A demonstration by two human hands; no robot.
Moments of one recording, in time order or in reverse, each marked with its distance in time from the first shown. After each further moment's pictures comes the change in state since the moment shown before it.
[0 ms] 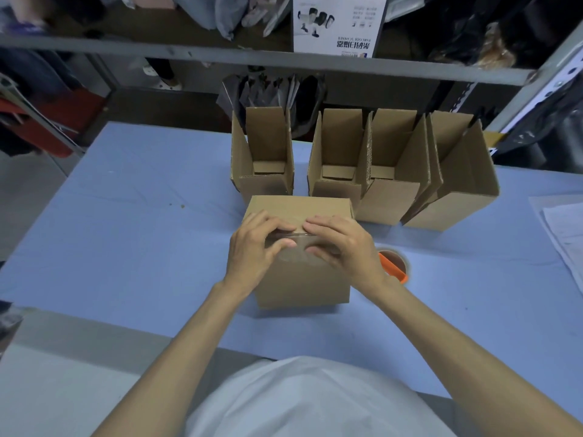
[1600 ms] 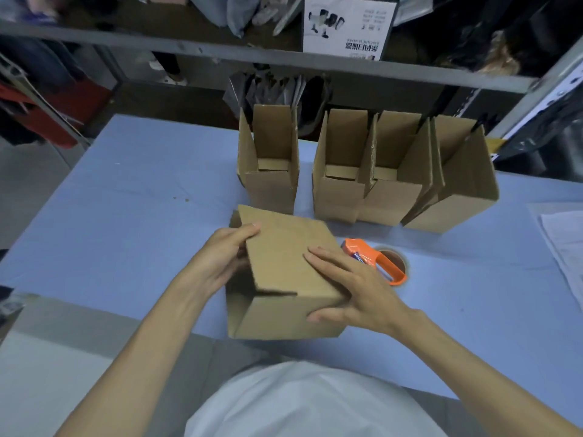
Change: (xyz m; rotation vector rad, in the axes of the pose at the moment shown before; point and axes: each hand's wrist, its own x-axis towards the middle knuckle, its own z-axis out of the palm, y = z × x) left_hand -0.005 0.017 -0.061 -0.910 -0.255 -0.951; right_hand -0.042 -0.037 -0.033 0.127 -0.429 0.062
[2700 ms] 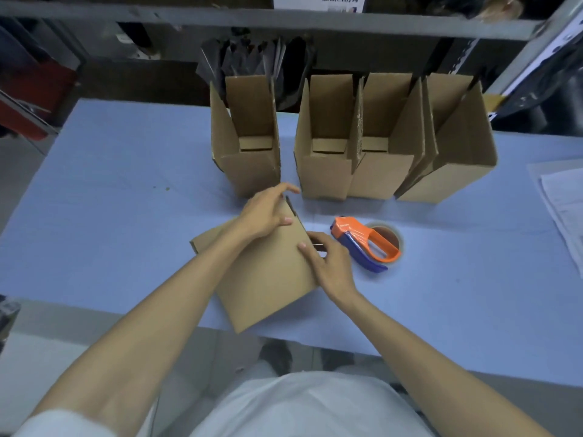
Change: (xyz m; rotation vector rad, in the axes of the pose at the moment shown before) left_hand 0.115 -0.020 0.043 1.094 -0.126 0.439; right_hand 0.030 0.040 0.083 0.506 0.420 0.685
